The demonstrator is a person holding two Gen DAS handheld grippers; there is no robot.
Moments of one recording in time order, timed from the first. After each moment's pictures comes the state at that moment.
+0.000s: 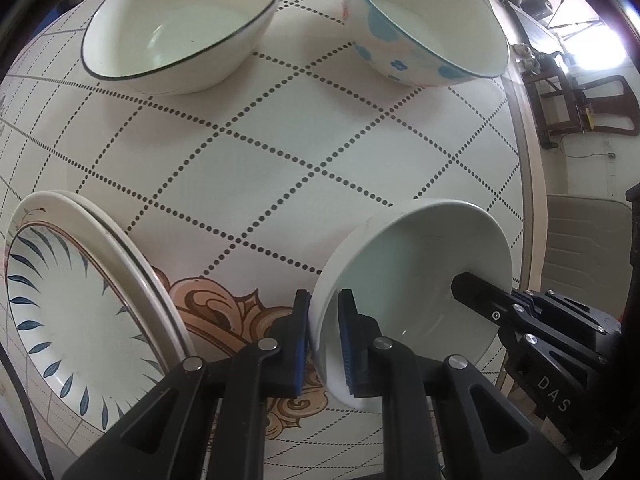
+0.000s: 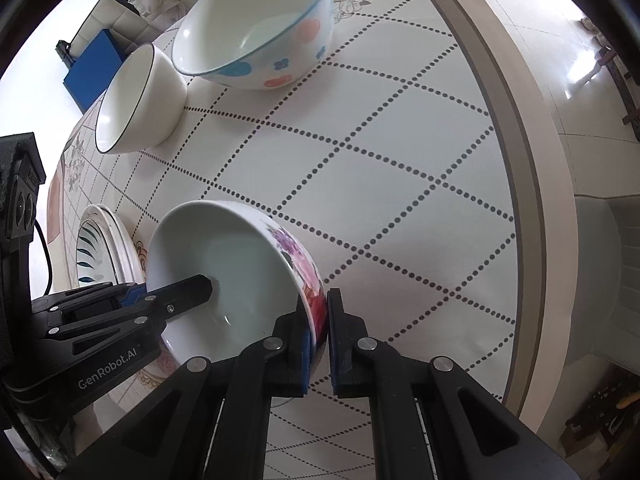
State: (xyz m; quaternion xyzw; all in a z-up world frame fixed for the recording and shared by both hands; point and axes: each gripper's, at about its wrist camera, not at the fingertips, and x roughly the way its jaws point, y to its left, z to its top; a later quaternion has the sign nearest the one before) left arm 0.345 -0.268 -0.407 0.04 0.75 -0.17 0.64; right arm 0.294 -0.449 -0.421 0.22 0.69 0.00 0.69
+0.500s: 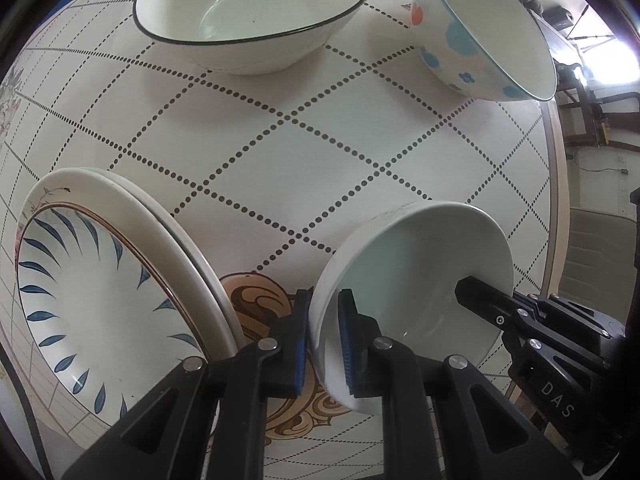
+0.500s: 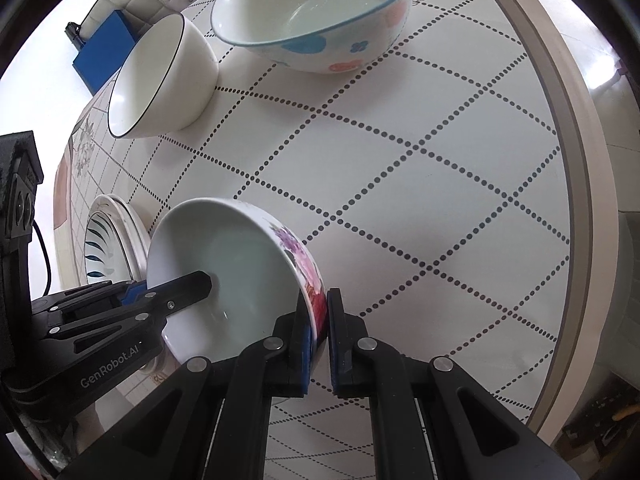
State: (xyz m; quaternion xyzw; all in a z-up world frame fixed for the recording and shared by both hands) left arm 0.347 -0.231 -0.411 0.03 0.76 -0.14 0.63; right arm 0.315 -0.405 -0.432 0.21 0.71 0.03 0.67
